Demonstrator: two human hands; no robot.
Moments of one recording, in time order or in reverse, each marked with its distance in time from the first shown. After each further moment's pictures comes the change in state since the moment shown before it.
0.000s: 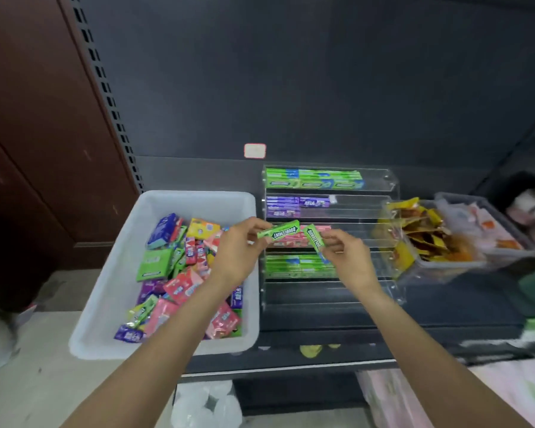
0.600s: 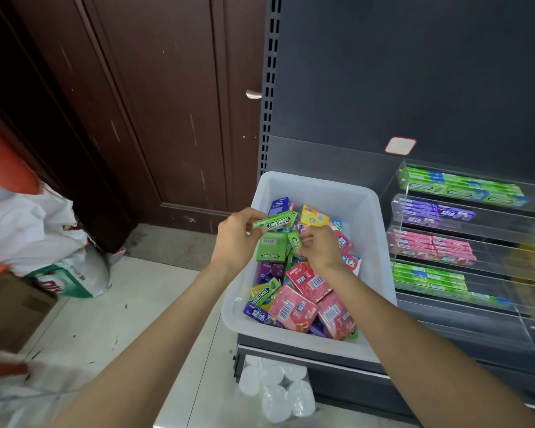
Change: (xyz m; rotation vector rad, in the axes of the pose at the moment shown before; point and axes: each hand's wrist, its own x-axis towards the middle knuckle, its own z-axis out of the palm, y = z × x) left_hand -0.024 -0.128 -0.184 0.135 0.212 -0.207; right_hand 0.019 -0.121 0.248 -0.156 -0.358 -0.018
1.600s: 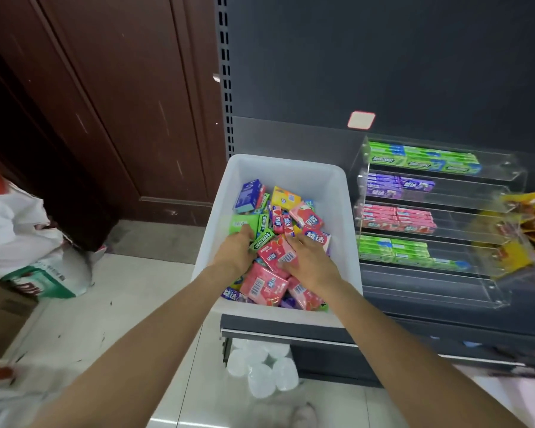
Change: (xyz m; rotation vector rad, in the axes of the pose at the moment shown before) left_hand -0.020 -0.017 0.073 0.401 -0.376 -0.123; right_hand -0.063 0.046 -0.015 -0.371 -0.209 -0.027
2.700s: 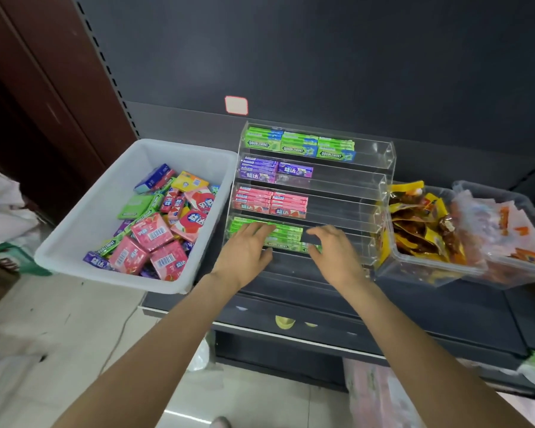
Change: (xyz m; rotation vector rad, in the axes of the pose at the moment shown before) left_hand -0.037 0.247 0.152 0.193 0.188 0.314; right_hand -0.083 0.275 -0.121 0.012 0.264 -0.112
